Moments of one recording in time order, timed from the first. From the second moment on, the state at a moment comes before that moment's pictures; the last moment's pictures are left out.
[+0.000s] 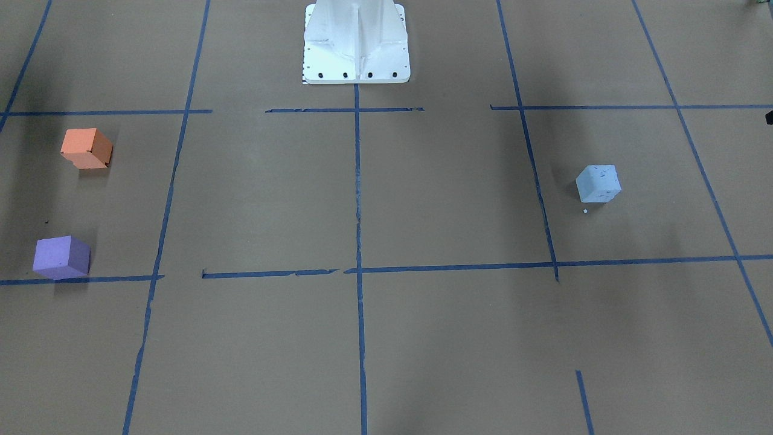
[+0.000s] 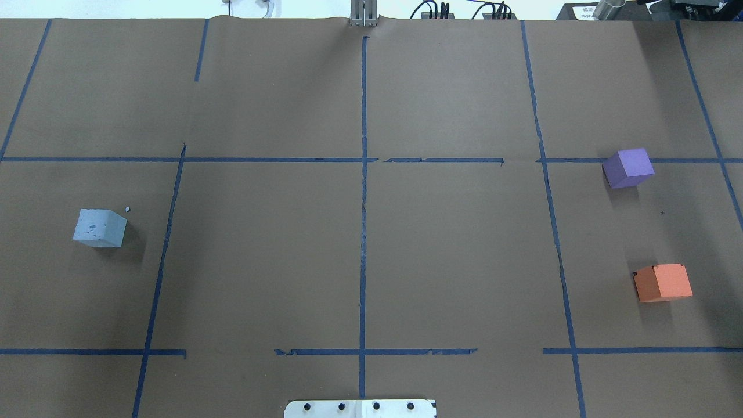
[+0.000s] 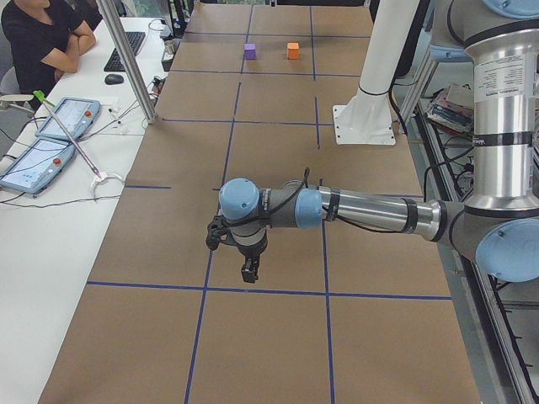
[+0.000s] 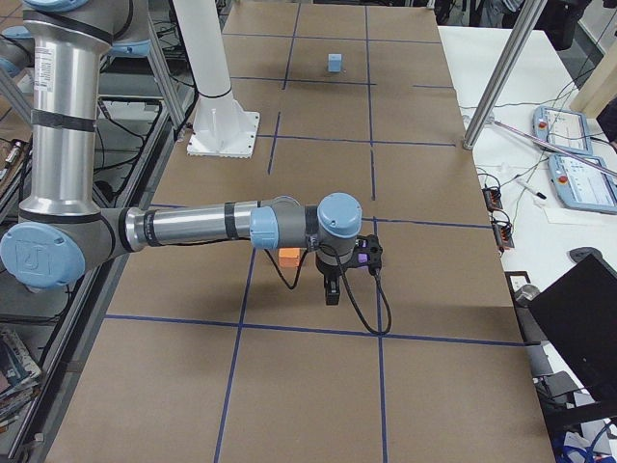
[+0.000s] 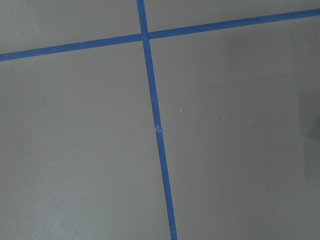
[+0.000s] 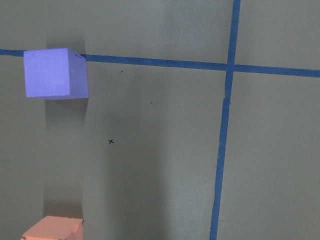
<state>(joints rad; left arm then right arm) -1.51 -1.45 -1.82 -1.41 -2.37 0.14 1.49 -1.70 1.83 -1.62 2.40 0.03</state>
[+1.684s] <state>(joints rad) -1.51 -1.41 -1.85 -1.48 -2.38 0.13 1.49 -1.71 1.83 -1.61 2.41 0.03</state>
